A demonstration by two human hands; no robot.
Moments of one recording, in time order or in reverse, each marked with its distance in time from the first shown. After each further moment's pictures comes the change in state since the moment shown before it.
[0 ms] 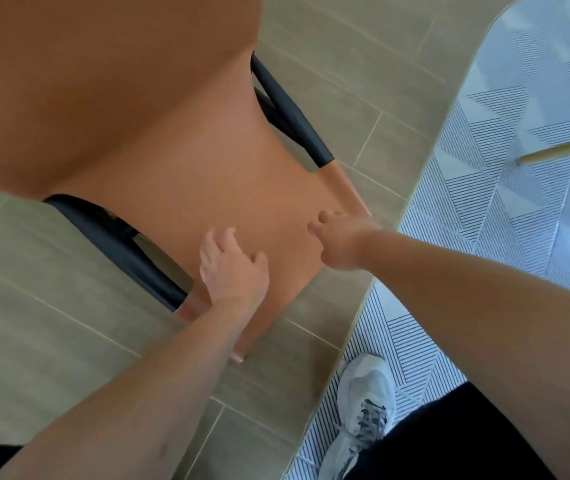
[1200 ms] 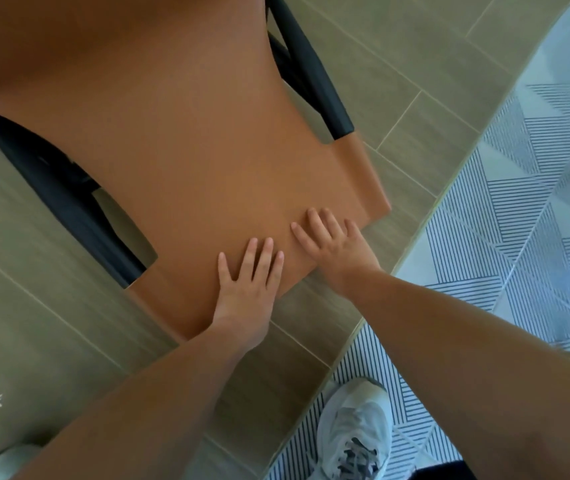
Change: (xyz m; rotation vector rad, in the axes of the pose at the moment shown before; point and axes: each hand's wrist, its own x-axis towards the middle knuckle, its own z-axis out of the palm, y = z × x) left_hand -0.020 -0.048 0.110 0.843 -0.259 0.531; right_hand 0.058 0.014 0.129 -0.353 0.226 -0.099
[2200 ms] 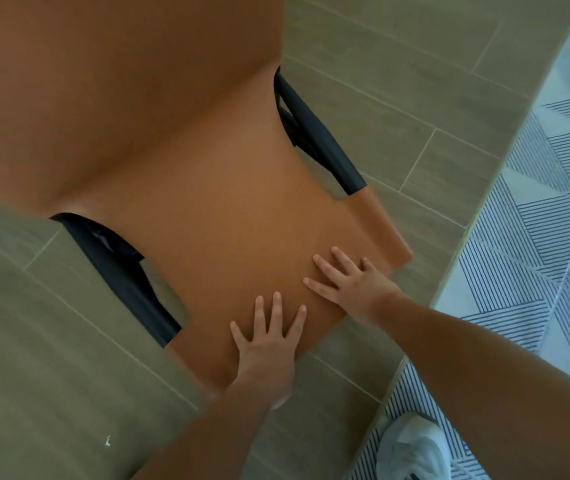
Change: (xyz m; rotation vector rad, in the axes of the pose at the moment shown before) left_hand -0.037 -0.041 -0.061 -0.089 -0.365 -0.093; right_hand 0.010 0.003 -0.066 0.092 -0.222 -0.208
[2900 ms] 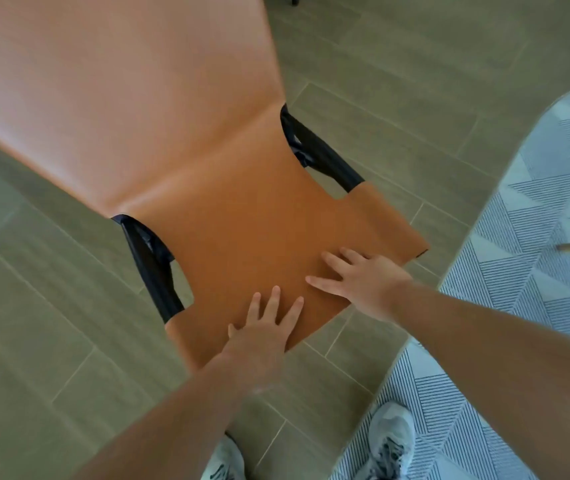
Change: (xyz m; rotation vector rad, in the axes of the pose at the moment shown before) left_hand -0.192 -0.087 -0.264 -0.135 -0.110 0.053; right_hand -0.168 0.035 -0.284 0.022 0.098 -0.115
